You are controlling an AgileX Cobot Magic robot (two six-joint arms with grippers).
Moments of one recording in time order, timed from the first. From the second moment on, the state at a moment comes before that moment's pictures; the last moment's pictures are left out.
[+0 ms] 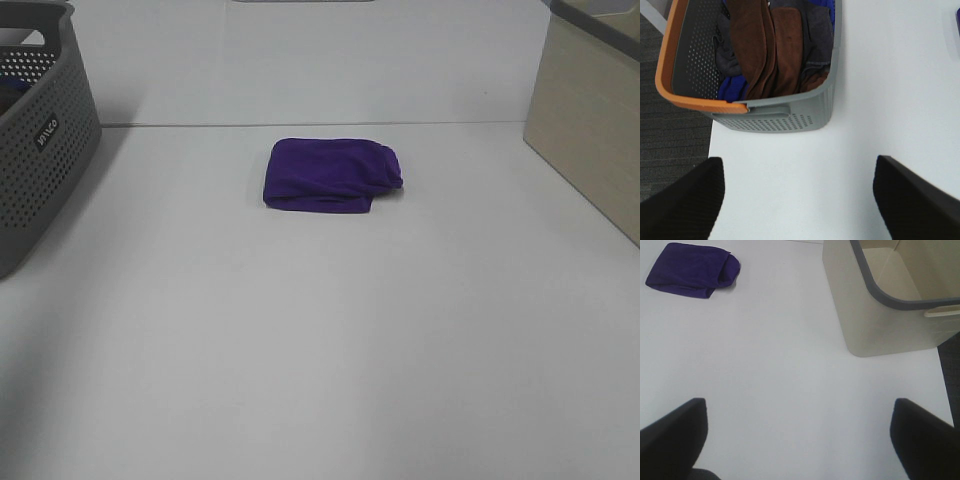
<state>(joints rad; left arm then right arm) 0.03 0.88 -1.15 0.12 1.12 0.05 0.02 0.60 -1.05 0.05 1.22 -0.08</state>
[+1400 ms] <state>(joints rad) 0.03 0.00 -0.51 -0.07 1.05 0.07 0.02 0.00 -0.50 0.00 1.06 -0.07</state>
